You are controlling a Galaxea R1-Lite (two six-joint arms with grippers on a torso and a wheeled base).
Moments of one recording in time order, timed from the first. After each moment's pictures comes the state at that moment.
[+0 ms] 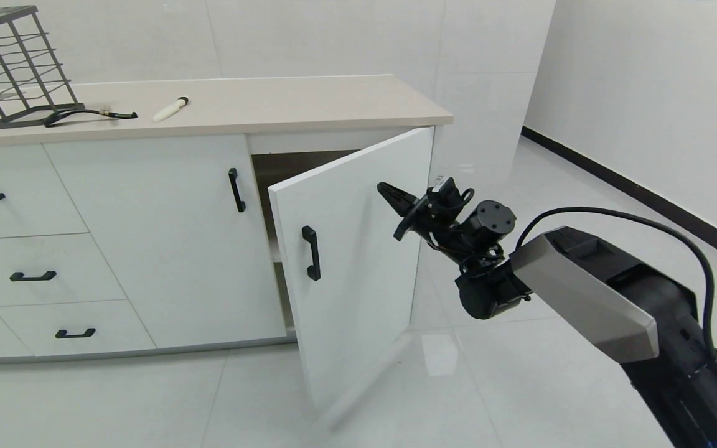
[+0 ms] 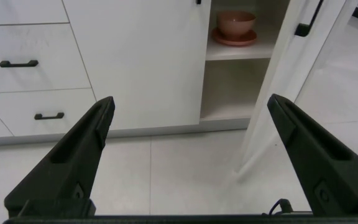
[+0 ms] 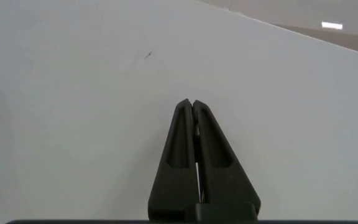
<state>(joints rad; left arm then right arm) 0.00 0.00 0.00 0.00 0.00 0.01 0.44 2.67 -1.57 -1.55 0.51 -0.08</state>
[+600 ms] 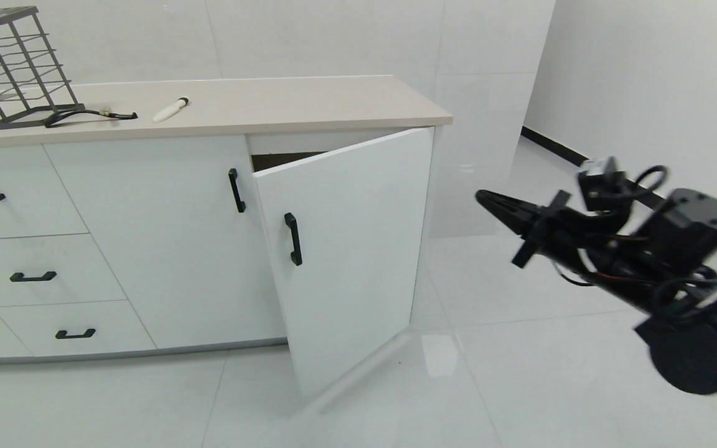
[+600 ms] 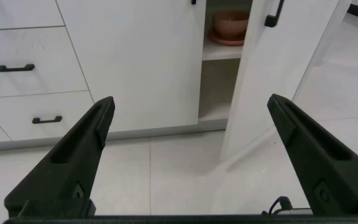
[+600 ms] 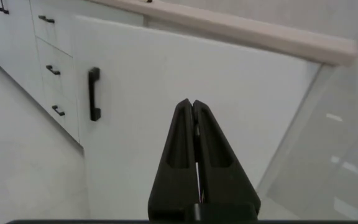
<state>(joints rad) 0.00 0.00 0.00 0.00 -0.02 0.02 0.30 1.90 -0.55 -1.57 0.54 -0.06</state>
